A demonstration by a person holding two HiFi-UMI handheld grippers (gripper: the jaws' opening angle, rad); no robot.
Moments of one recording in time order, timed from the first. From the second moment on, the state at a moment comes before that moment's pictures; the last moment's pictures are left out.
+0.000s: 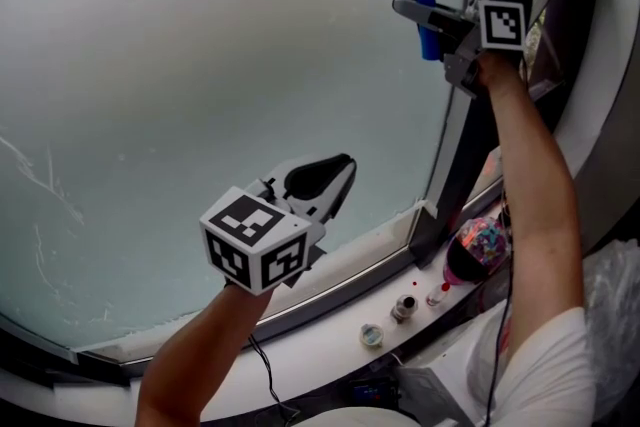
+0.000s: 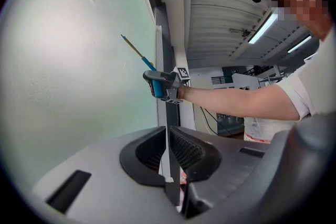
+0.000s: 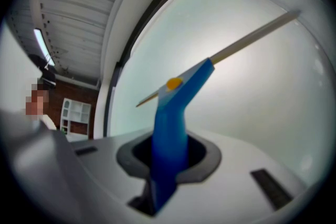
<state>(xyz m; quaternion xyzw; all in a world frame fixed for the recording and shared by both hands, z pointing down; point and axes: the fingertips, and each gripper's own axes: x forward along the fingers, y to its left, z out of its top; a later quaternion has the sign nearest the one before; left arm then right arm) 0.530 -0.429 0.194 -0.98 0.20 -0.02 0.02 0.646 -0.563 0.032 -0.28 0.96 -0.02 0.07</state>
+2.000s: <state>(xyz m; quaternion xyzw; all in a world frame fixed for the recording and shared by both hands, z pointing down) 0.525 -0.404 0.303 -0.97 0.20 -0.06 -0.07 0.644 -0.555 0.229 -0.28 0.95 -0.10 0.08</state>
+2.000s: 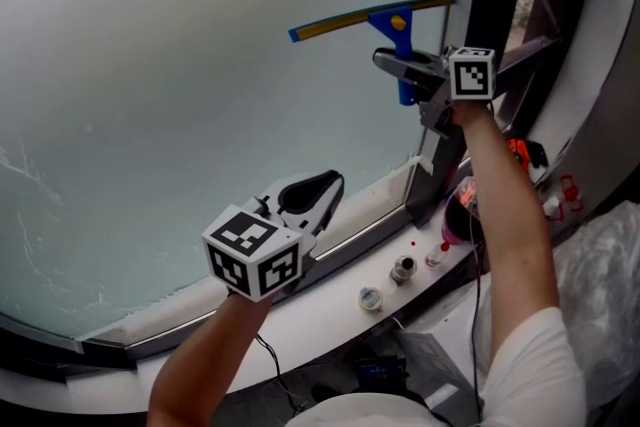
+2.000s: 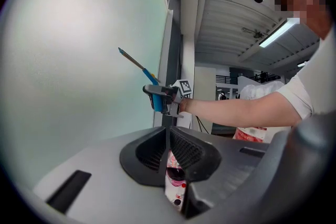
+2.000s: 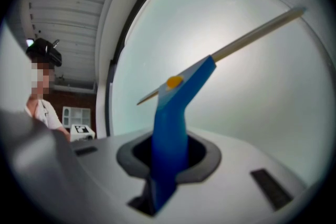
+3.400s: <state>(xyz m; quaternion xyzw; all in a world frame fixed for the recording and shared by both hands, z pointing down) 0.525 -0.409 0.364 -0.96 0.20 -0.11 -0.14 0.650 -0.552 0.393 -0.28 0.94 -0.19 0.06</state>
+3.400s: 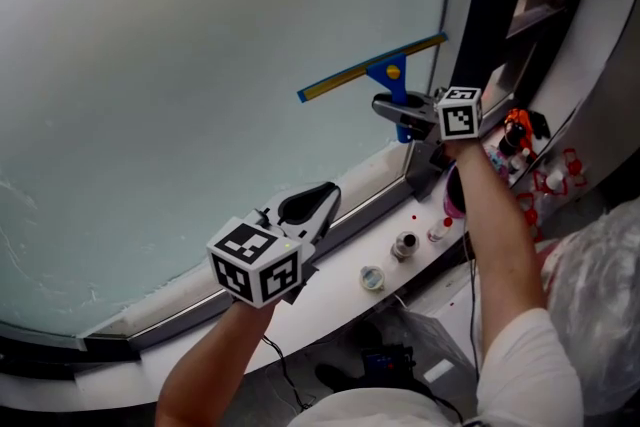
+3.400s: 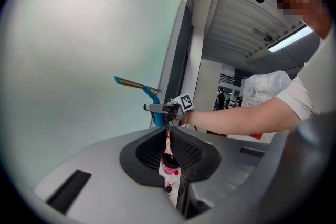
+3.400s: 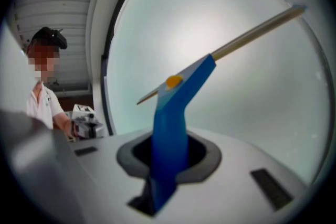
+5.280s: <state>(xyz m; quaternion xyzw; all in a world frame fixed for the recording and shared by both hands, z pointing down) 0.529 -0.416 0.530 -0.94 0.20 -0.16 -0.24 0.660 -0.518 0.678 -0.28 0.90 -0.33 -0.09</state>
